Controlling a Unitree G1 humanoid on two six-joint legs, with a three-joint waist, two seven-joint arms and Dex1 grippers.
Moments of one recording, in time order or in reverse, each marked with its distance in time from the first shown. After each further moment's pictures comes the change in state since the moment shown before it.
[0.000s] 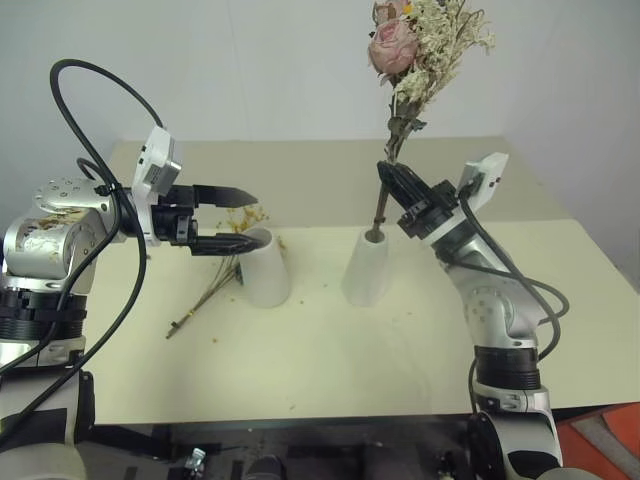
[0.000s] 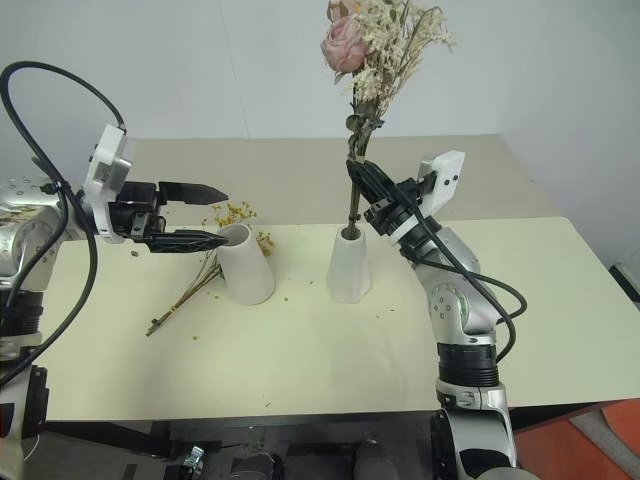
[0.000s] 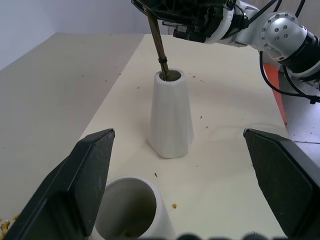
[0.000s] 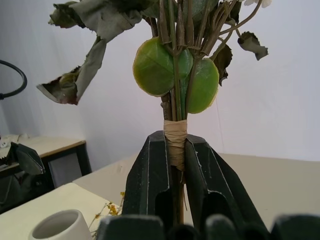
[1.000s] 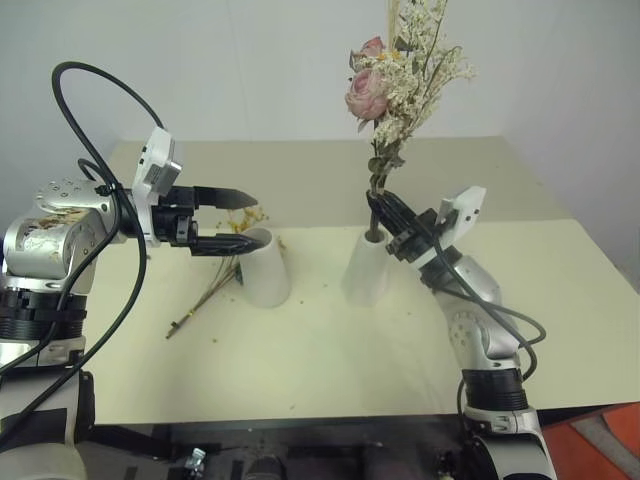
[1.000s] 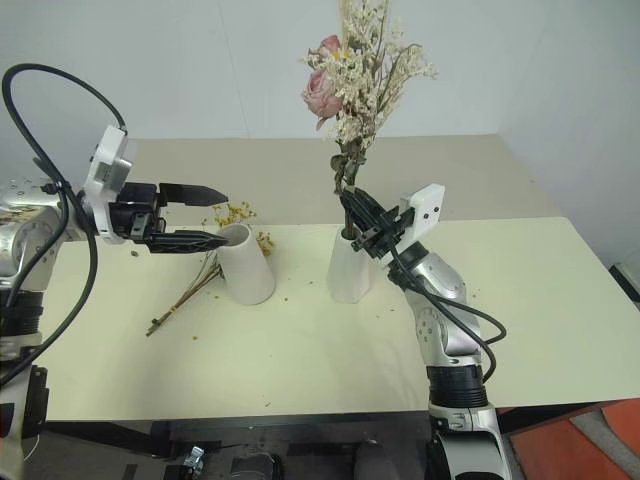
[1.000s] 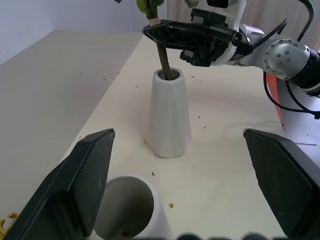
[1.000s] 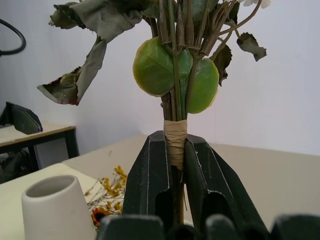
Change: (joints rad) left arm 0.000 0.000 0.000 0.000 -0.001 0.019 -0.004; right arm 0.105 0.044 0.056 -0.008 -0.111 -0.130 0.002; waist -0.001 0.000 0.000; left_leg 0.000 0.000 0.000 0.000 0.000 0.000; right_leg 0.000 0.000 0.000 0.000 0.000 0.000
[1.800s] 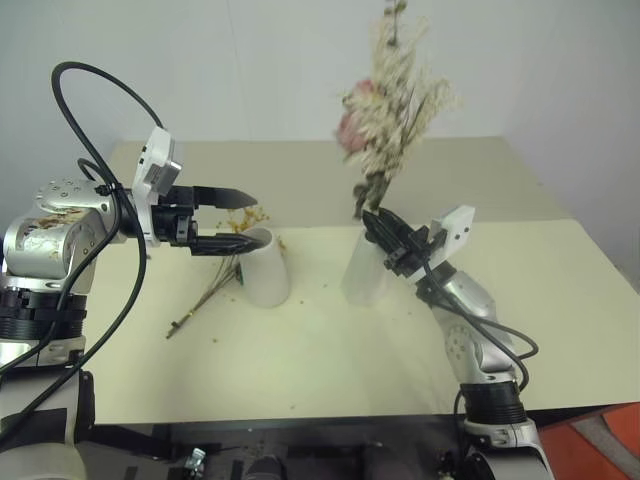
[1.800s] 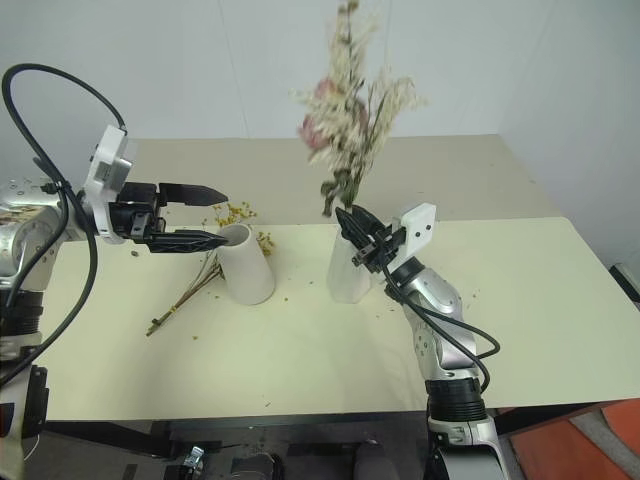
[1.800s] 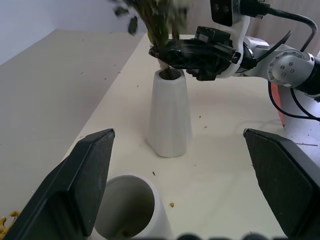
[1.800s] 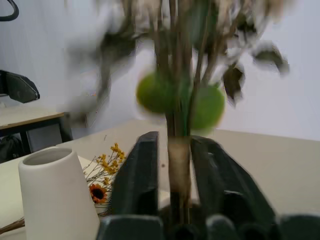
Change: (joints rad) left arm -0.001 0.000 0.000 0.003 0.002 0.000 0.001; right arm 0.072 0.005 0.036 -0.003 -0.044 -0.046 -0.013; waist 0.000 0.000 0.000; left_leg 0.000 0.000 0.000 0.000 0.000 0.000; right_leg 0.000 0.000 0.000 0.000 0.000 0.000
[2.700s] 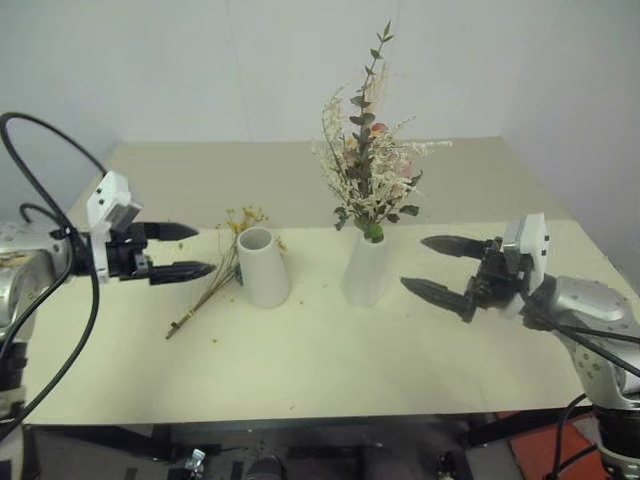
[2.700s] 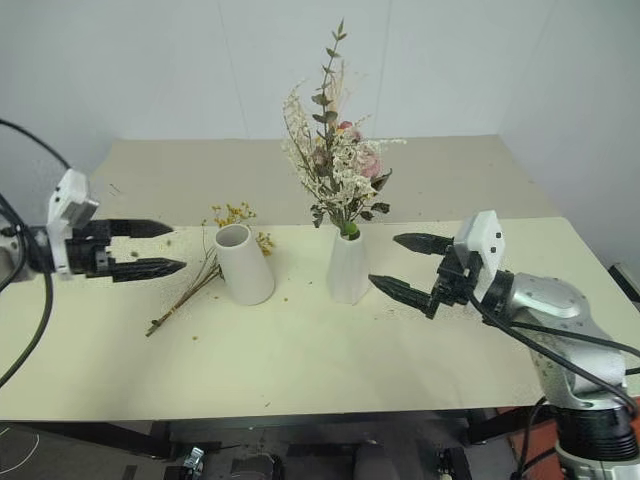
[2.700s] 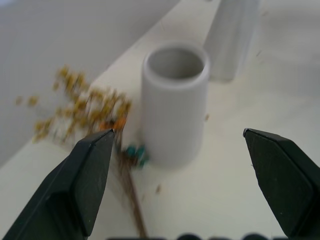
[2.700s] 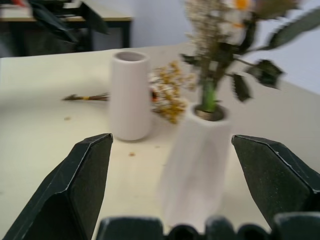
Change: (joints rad) left arm 0.386 0.228 0.171 -0.155 0.036 0.106 0.185; right arm 0.156 -0.596 -0.117 -0.273 0.264 0.309 0.441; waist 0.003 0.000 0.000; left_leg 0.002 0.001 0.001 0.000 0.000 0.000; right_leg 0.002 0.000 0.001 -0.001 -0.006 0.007
